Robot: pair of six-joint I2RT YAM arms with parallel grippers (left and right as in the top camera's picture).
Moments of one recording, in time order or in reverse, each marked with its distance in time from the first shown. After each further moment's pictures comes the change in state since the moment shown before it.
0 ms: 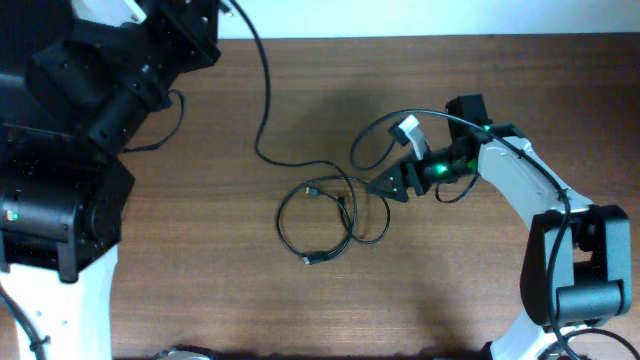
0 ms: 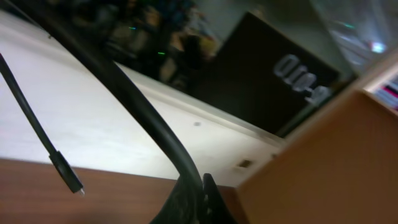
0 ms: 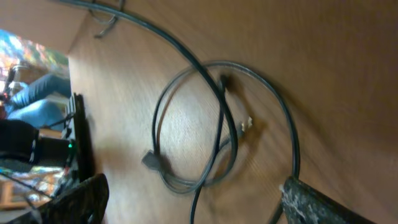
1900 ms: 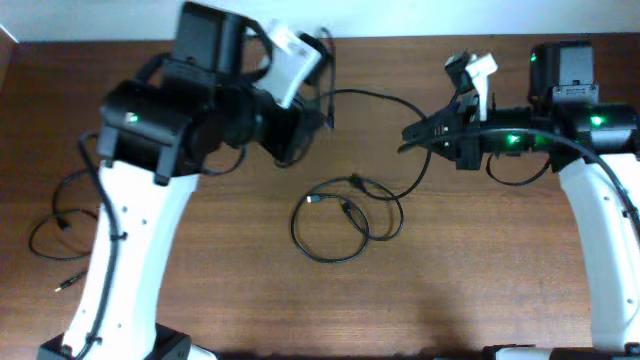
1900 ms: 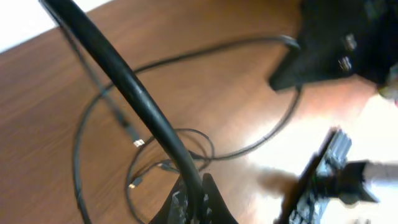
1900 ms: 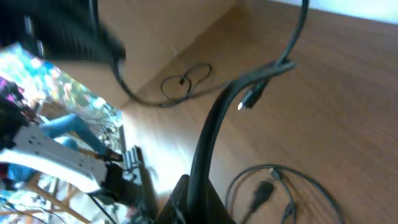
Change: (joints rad) left arm -0.189 0.216 0.011 -0.633 0.241 0.855; right arm -0.097 -0.341 0.383 -0.391 -0.164 0.118
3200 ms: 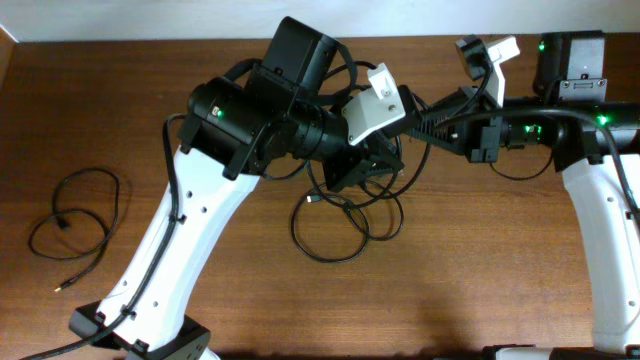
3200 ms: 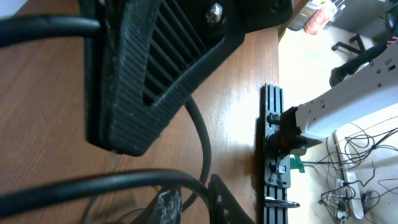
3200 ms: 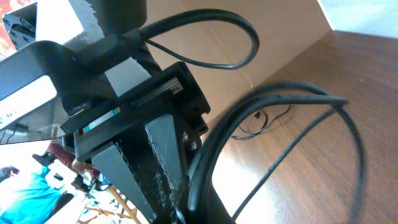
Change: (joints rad) left arm -0.189 0.082 0.000 0.039 0.237 0.273; right arm 0.000 0.000 0.018 0.114 -0.357 0.161
